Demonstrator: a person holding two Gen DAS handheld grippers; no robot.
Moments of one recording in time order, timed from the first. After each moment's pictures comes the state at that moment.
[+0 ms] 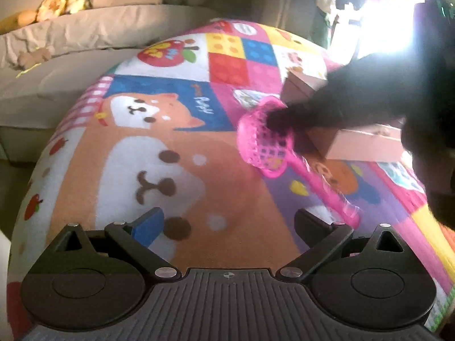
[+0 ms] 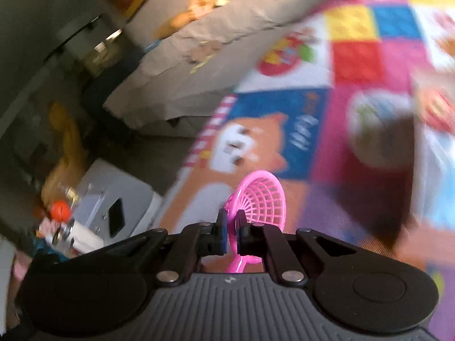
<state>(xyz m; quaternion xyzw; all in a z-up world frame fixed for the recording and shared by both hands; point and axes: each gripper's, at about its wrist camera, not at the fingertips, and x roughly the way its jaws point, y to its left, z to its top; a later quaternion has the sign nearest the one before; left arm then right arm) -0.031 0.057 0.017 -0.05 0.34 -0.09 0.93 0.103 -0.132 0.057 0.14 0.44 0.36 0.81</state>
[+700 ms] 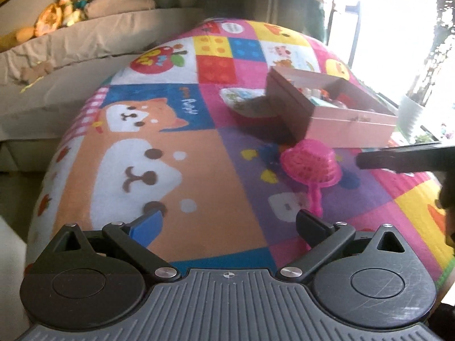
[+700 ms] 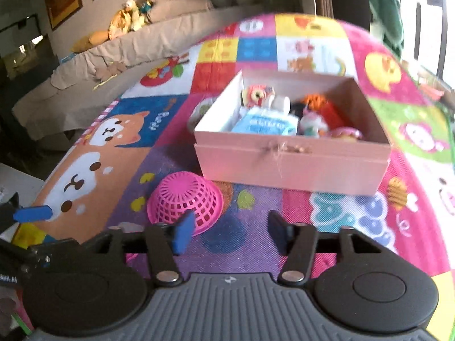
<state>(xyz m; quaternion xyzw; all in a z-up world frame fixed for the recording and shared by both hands) -0.057 0.024 0.038 -0.01 0.35 -0.06 0.93 0.011 -0.228 0.048 0.01 0.36 0.16 0.92</state>
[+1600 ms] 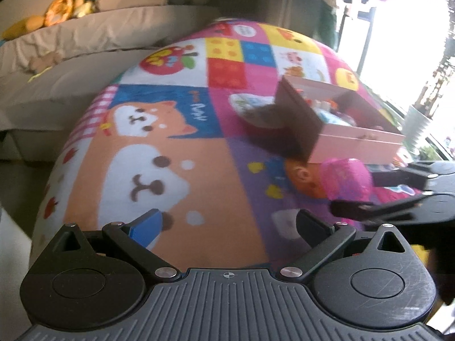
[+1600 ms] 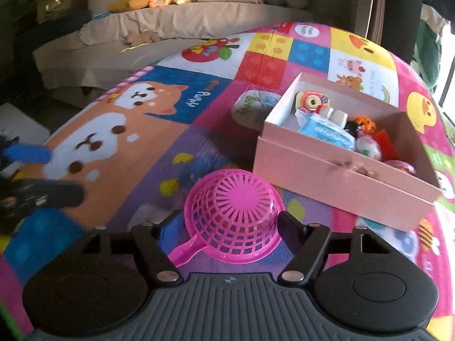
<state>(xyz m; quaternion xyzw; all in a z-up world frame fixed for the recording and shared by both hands) -0.046 0.025 0.055 -0.03 0.36 -0.06 0.93 0.001 -0.178 0.049 -0.11 0.36 0.22 0.90</state>
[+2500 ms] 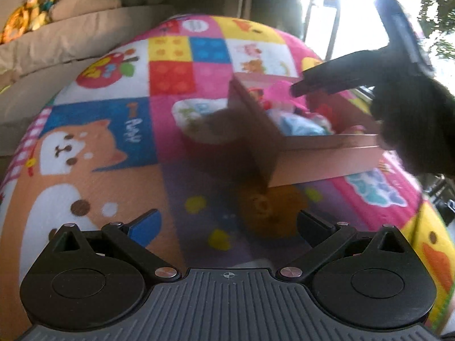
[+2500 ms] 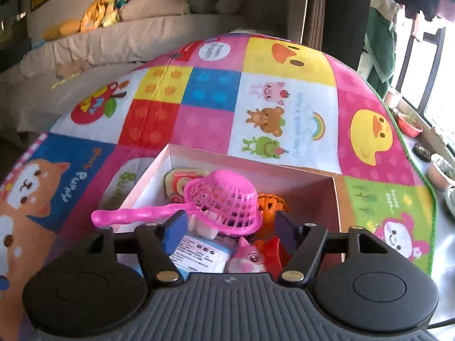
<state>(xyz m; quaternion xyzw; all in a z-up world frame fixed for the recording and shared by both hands) 0.025 -0.025 0.034 -0.01 0.36 -0.12 0.93 0.172 -0.238 0.076 -0.06 0.34 0.10 0.93</state>
